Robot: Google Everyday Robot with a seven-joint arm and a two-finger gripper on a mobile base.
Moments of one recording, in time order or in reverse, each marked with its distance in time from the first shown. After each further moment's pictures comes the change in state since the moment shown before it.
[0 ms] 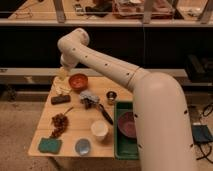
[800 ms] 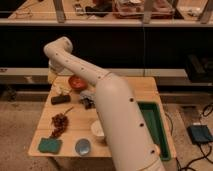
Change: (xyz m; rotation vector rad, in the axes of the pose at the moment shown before) arm 0.047 0.000 0.120 0.069 -0.027 0.063
